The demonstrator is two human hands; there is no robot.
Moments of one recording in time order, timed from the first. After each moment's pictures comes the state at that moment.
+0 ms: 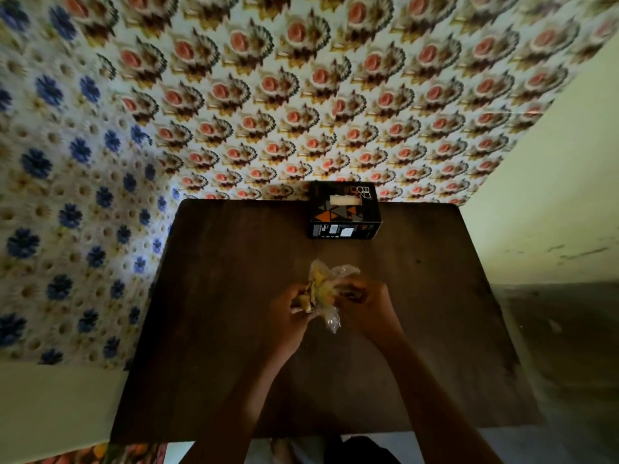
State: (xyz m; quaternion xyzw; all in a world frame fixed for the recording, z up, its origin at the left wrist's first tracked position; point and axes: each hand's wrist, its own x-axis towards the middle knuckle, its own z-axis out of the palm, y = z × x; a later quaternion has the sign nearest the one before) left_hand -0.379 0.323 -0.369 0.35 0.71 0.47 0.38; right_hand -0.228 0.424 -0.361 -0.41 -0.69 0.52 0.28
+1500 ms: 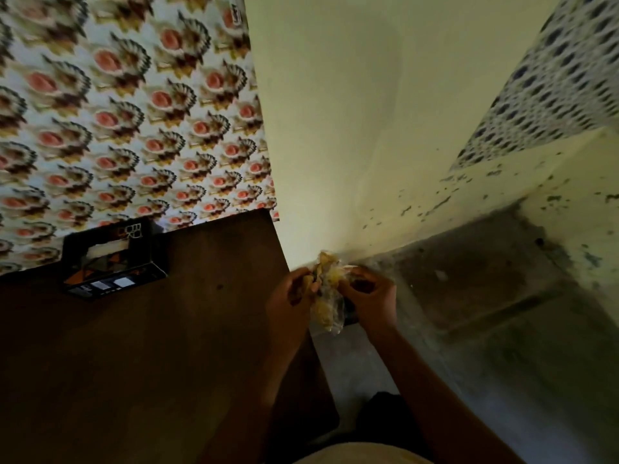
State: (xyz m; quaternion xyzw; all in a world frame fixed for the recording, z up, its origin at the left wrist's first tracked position) left_hand 0.059 0.582 -0.367 0.40 0.65 0.50 0.41; right_hand 0.217 0.625 -0.366 -0.64 -0.47 0.44 0.42
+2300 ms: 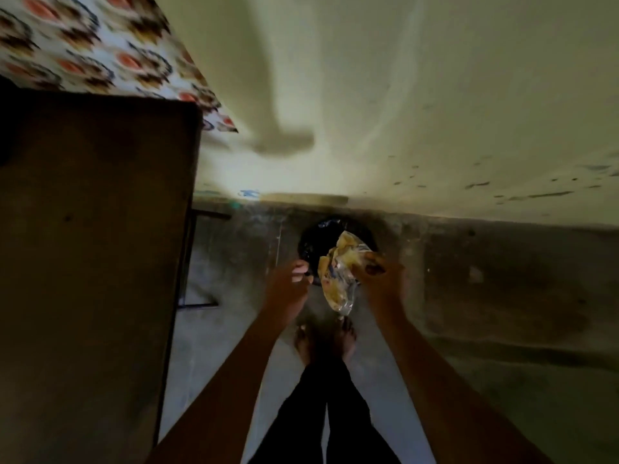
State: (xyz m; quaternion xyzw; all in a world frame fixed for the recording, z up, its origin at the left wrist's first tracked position) left_hand 0.209 0.767 -0.629 0.25 0.82 0.25 0.45; right_hand 0.367 0.879 -0.663 -0.64 -0.55 0.51 0.15
